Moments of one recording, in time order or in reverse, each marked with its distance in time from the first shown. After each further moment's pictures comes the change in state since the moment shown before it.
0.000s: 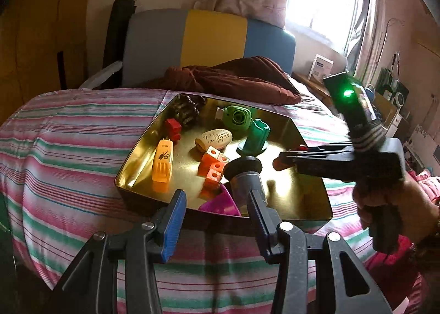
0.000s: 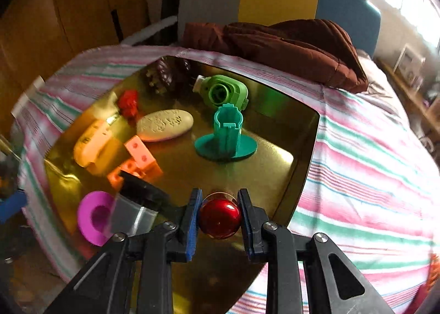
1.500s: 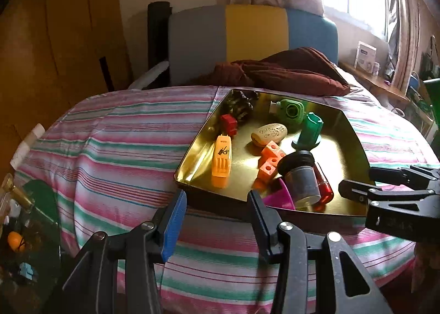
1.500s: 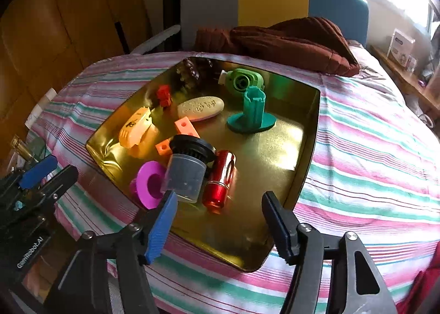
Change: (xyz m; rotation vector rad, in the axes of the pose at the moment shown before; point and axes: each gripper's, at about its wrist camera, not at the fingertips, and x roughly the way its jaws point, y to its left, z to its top) left arm -0.006 0.009 0.002 0.006 0.036 0.306; right arm -0.054 0.038 -0.047 0.088 -0.043 0.057
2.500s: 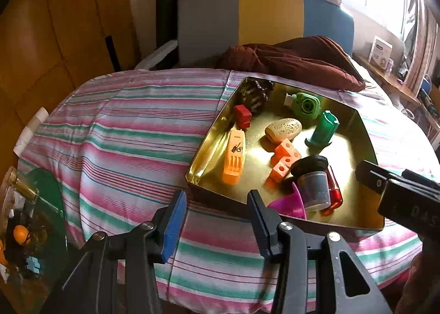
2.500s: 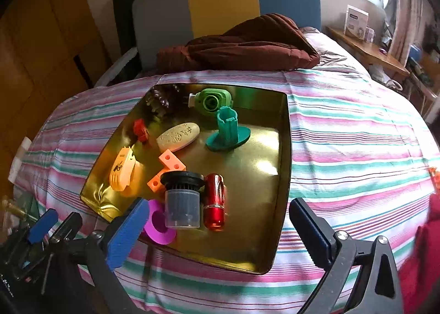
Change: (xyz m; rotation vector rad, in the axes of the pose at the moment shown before) left arm 0.015 0.011 0.023 -0.055 0.128 0.029; right arm -0.016 0.004 0.022 0.240 -0.031 -0.130
